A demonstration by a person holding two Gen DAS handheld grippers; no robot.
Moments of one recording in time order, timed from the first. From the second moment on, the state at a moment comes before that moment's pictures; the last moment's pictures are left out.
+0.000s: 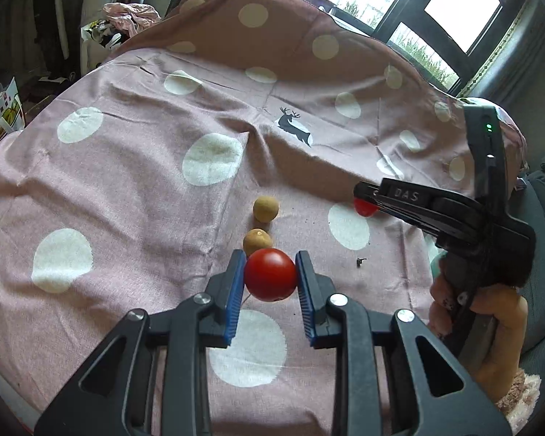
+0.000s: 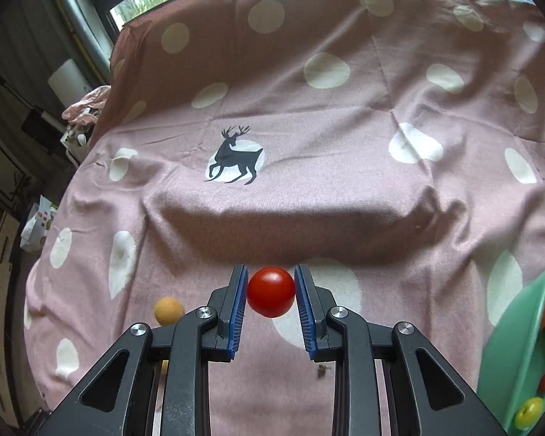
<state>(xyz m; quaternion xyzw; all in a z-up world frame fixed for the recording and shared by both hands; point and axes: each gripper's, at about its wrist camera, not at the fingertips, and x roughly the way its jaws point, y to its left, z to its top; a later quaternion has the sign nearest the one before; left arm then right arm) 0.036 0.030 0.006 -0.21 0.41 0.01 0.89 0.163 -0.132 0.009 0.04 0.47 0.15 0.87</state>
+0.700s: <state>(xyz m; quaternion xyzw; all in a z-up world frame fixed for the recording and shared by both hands) 0.023 -0.016 0.032 -0.19 0.37 -0.03 0.91 0.053 -0.247 0.063 0.13 0.35 0.09 0.92</state>
